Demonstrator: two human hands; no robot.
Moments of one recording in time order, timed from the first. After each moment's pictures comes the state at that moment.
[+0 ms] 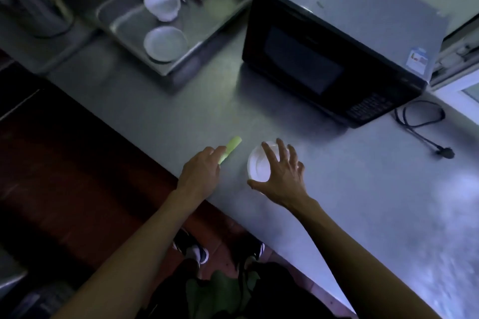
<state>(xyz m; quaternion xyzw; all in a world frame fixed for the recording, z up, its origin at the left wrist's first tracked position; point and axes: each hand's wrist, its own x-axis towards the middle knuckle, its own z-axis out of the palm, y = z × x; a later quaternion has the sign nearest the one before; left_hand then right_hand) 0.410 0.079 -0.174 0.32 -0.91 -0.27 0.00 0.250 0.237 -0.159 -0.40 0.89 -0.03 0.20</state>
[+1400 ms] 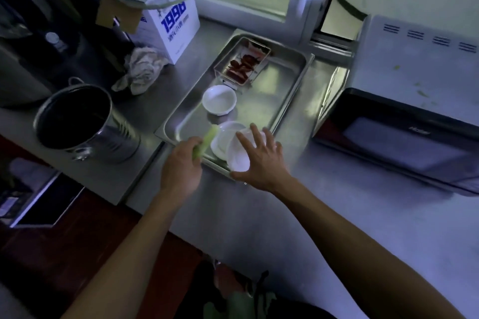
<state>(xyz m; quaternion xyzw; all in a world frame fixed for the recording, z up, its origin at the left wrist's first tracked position) 0.388 -0.321 -0.115 0.40 -0.88 -0.25 0.08 0.235 -0.165 -0.128 -0.47 0.87 -0.10 0.14</state>
